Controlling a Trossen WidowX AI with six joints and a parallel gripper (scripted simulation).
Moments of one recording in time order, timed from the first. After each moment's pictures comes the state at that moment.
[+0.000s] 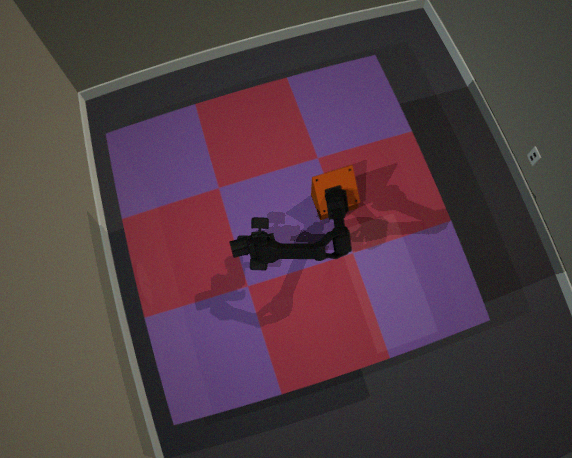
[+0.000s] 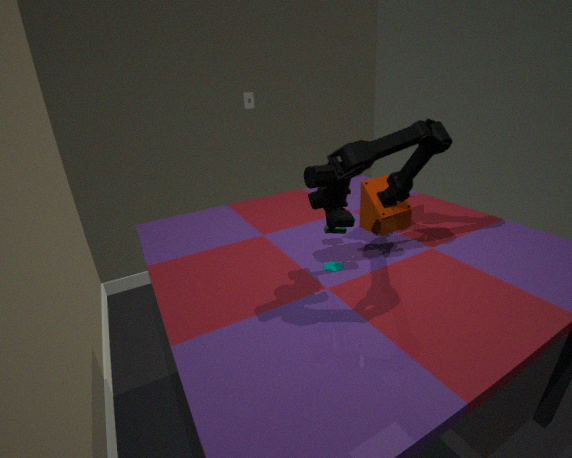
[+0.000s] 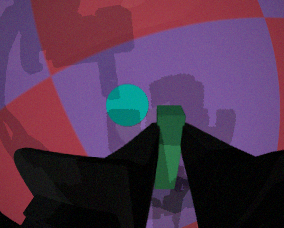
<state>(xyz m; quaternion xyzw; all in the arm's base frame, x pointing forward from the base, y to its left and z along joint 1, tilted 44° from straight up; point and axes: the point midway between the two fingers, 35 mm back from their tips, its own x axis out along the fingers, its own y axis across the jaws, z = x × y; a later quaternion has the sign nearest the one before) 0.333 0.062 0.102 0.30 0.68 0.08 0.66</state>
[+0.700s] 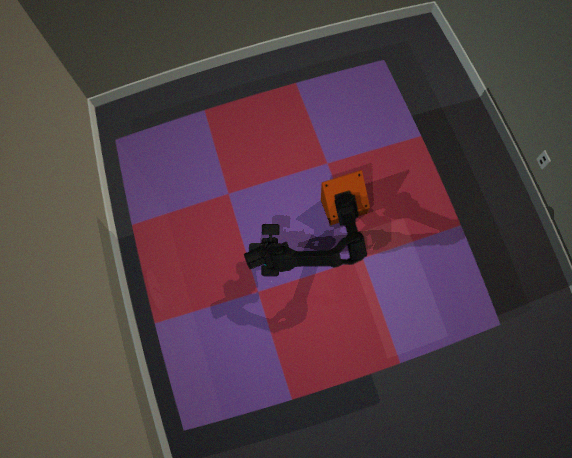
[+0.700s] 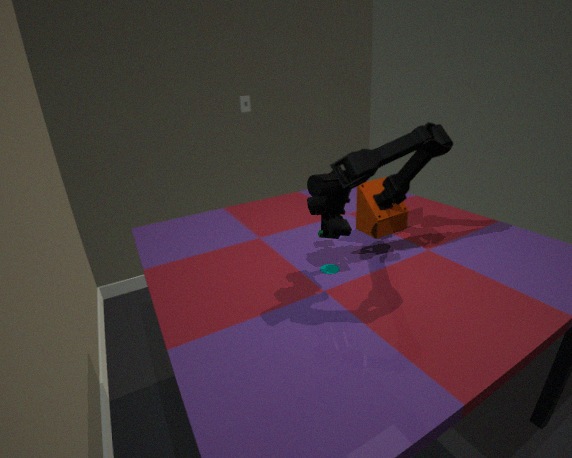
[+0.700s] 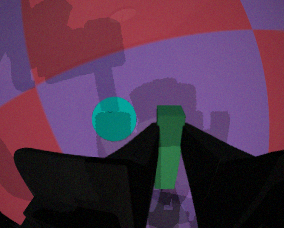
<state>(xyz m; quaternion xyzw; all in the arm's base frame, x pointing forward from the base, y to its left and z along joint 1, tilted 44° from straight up) 0.333 0.065 0.091 0.26 0.66 0.04 0.70</state>
